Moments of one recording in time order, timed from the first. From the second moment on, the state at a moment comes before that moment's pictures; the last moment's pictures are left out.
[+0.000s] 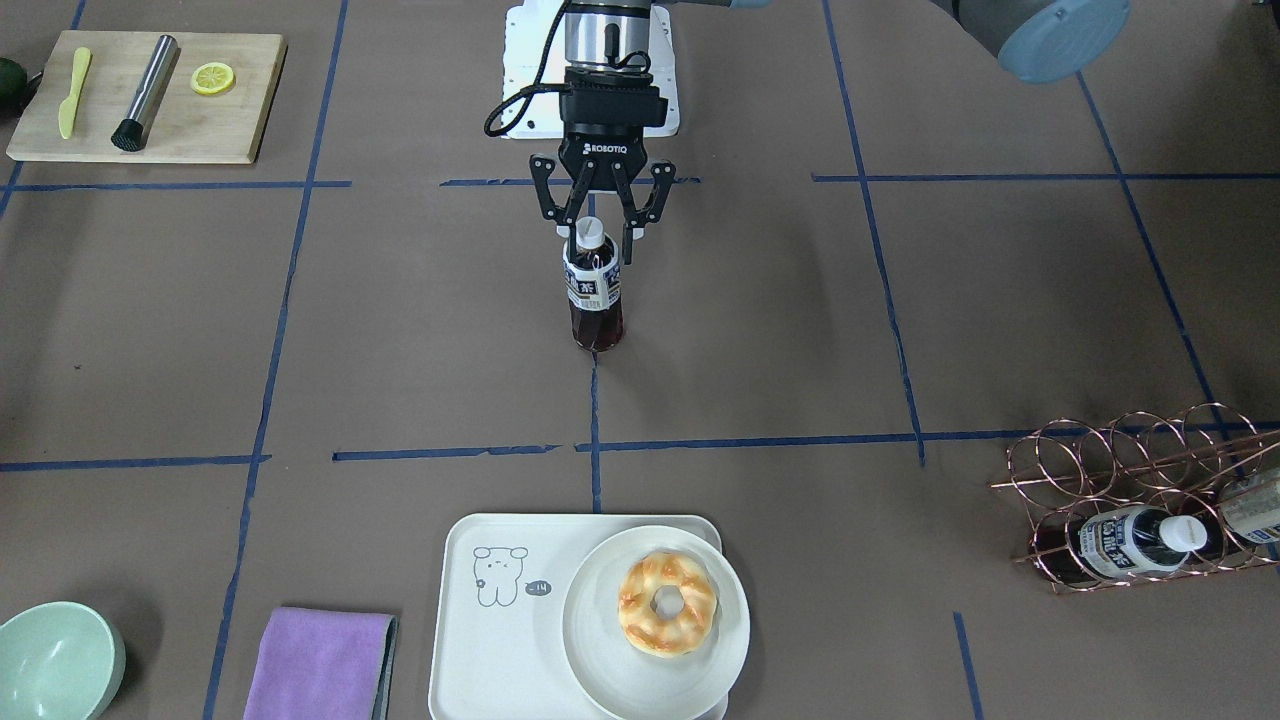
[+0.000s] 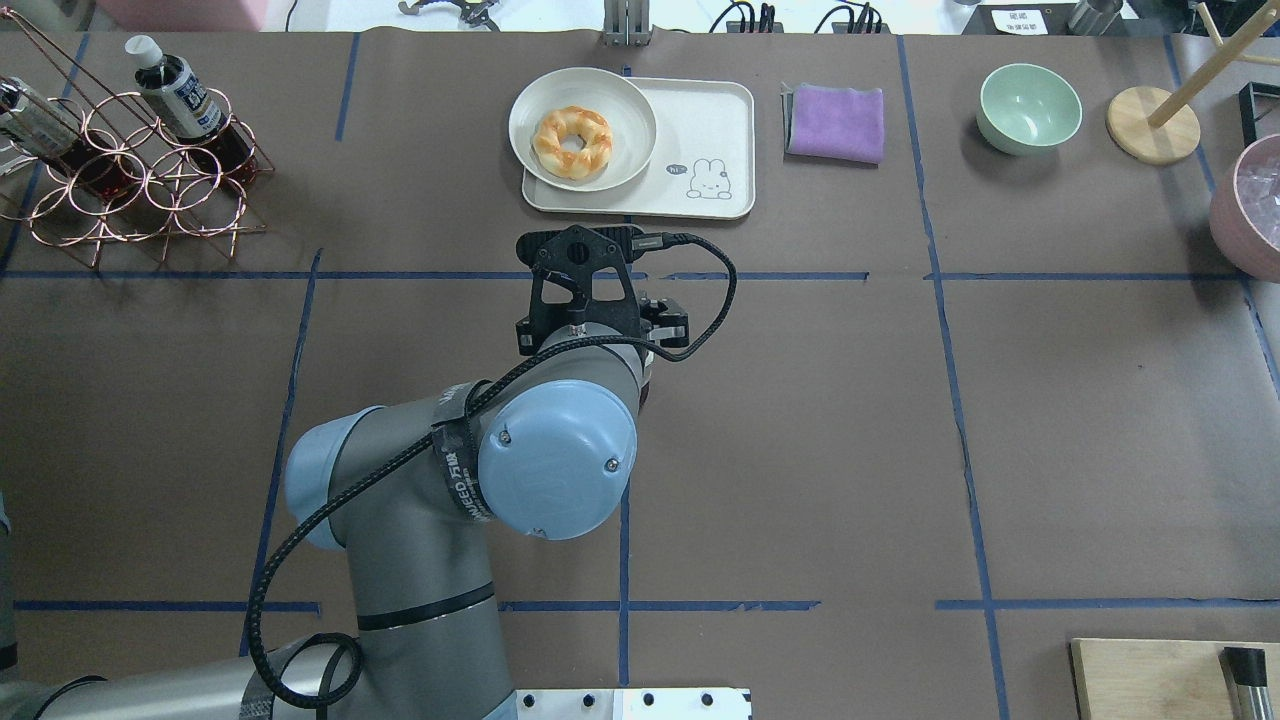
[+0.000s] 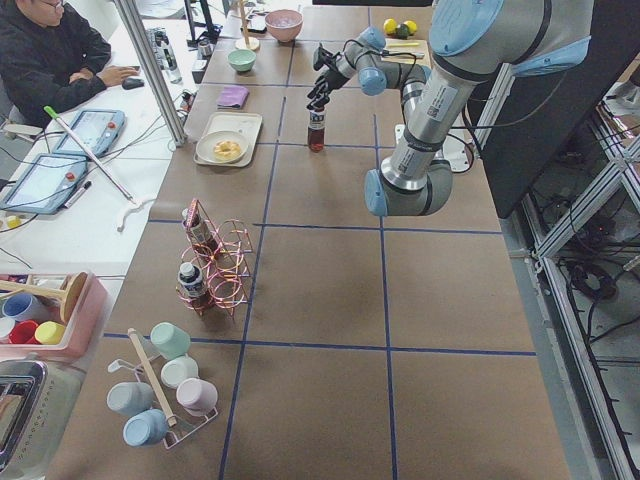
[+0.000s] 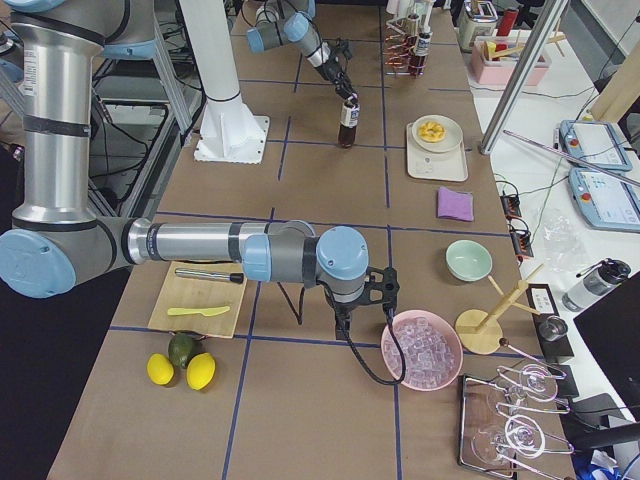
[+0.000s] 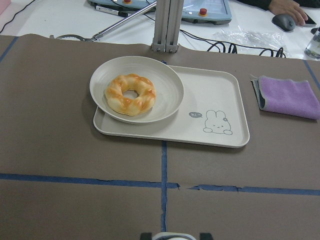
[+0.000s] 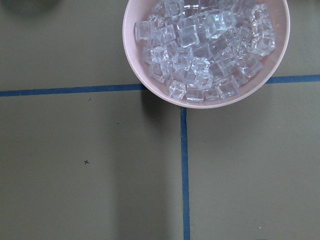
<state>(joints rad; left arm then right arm) -0.32 -2.35 -1.84 -1.54 -1.10 -1.37 1.65 -1.69 1.75 -1.61 2.46 0.00</state>
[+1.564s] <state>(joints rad) -0.70 -2.04 -2.16 -1.47 -1.69 -1.08 1.62 -1.64 1.85 -1.61 2.48 0.06</state>
